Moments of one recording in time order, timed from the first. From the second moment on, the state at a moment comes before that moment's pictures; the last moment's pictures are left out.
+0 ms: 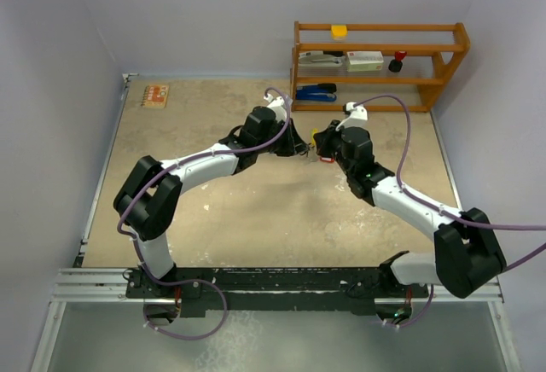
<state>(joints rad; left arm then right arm) -0.69 1.80 1.22 0.16 0.26 -0.68 0.50 1.31 0.74 0.29 0.19 0.49</state>
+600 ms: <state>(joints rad) -0.69 1.80 1.22 0.16 0.26 -0.68 0.50 1.32 0.74 0.30 0.21 0.50</state>
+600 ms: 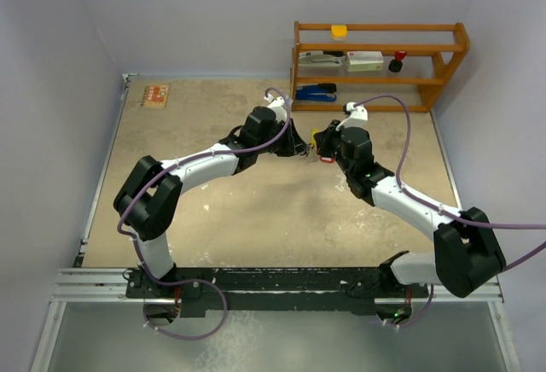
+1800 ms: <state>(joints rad) -0.69 1.80 1.22 0.15 0.31 -0.66 0.50 1.36 0.80 0.27 0.22 0.48</state>
